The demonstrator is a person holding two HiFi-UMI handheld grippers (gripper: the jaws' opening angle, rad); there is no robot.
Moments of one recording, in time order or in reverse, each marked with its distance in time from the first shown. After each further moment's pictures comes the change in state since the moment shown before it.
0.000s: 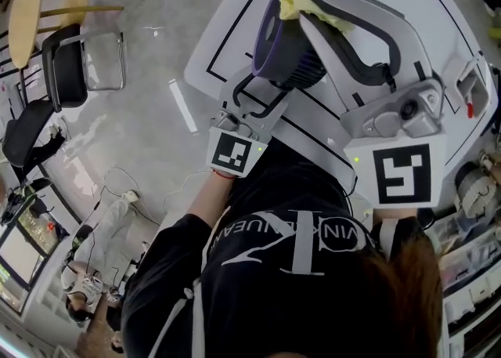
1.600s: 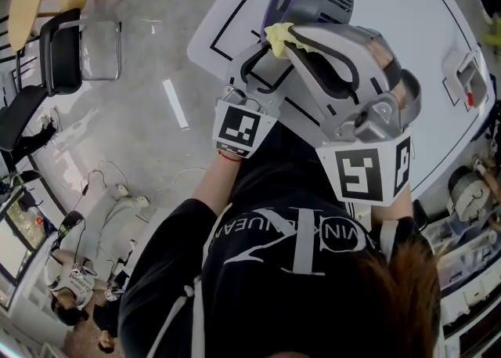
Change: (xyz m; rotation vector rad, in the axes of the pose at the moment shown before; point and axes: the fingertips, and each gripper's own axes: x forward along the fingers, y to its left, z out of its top) left arm -0.003 -0.002 0.000 -0.017 -0.035 0.051; right arm -0.013 0.096 -0.010 -0.201 0.164 0.136
